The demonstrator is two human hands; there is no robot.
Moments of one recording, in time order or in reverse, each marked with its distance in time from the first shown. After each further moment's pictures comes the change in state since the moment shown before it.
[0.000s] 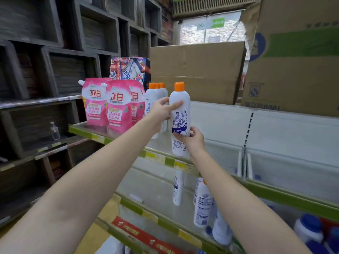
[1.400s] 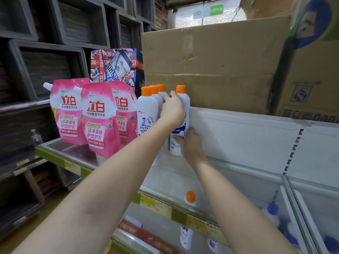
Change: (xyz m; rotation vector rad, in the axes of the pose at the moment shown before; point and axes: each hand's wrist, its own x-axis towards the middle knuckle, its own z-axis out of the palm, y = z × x) left_hand 0.211 -0.052 0.015 1.062 0.176 0.062; right_hand 0.199 0.065 0.057 -0.587 0.075 -0.085
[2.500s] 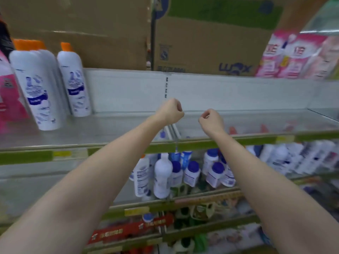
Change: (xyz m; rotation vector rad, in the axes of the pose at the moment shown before) left_hand -0.250 0.166 0.071 -0.404 -0.589 0.602; right_hand -0.251 0.080 -0.323 -0.442 0.546 0.419
